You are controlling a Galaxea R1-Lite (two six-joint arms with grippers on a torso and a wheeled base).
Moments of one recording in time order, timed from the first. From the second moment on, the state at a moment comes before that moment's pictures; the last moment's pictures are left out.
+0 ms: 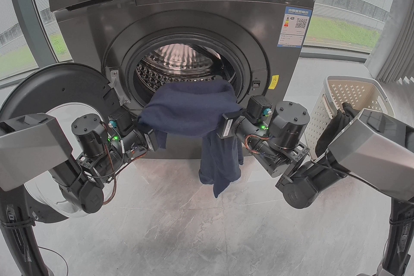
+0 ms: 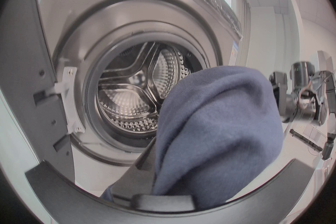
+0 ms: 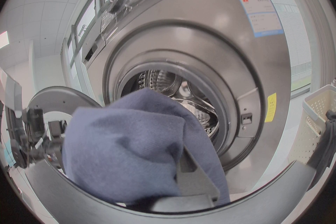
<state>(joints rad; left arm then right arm) -0.32 2.13 -0.71 -1.55 -0.21 -0.05 0.67 2.24 -1.11 -1.34 -0.18 0.10</state>
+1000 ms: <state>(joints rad) -0.31 2.24 -0.42 -1.55 -0.47 0.15 0.66 2.18 -1.19 -1.33 -0.18 0.10</state>
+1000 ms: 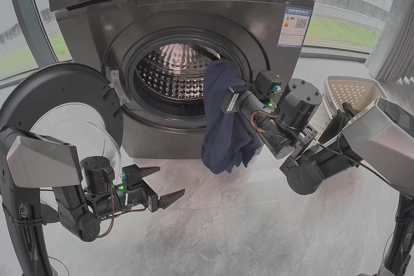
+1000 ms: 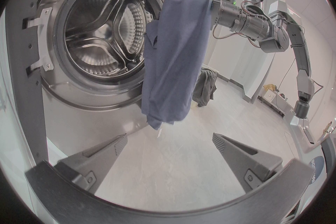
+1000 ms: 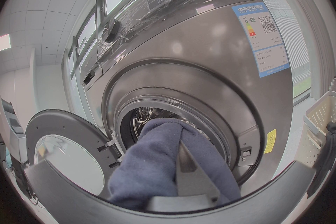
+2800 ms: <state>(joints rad) -0.35 2.45 -1.13 -1.56 -0.23 0.00 0.79 2.16 -1.08 -1.33 -0.21 0.14</state>
